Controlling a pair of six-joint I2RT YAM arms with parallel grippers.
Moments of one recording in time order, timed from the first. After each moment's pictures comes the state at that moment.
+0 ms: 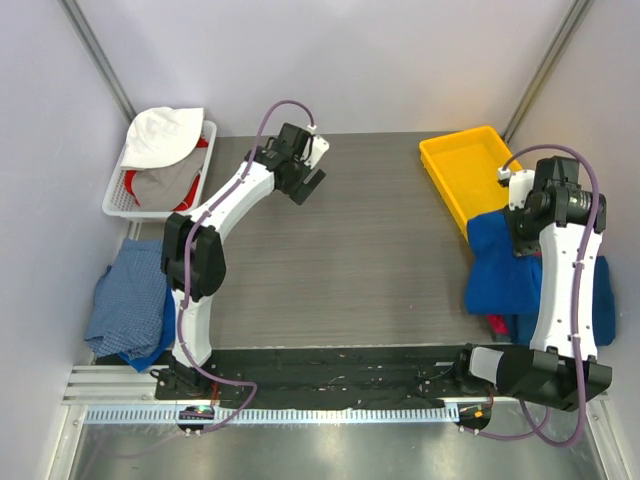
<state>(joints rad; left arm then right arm) -0.49 2.05 1.88 -0.74 -0.18 0.31 -0.26 1.23 1.47 -1.37 0.06 -0.44</state>
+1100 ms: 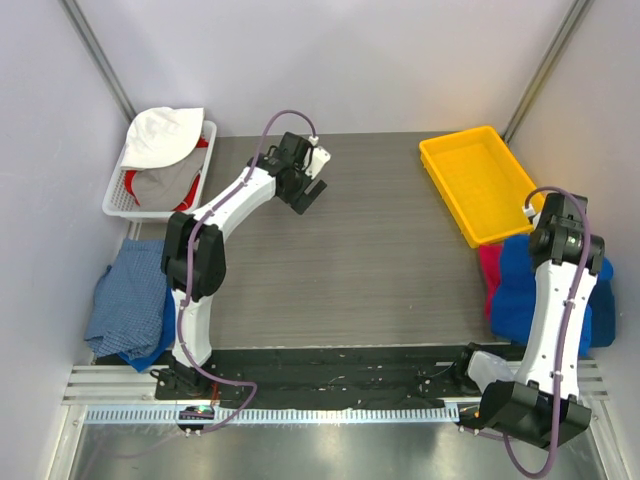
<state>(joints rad) -0.49 2.05 1.79 -0.71 -0.12 0.32 -0.38 1.00 1.21 -1.28 0.55 -0.55</state>
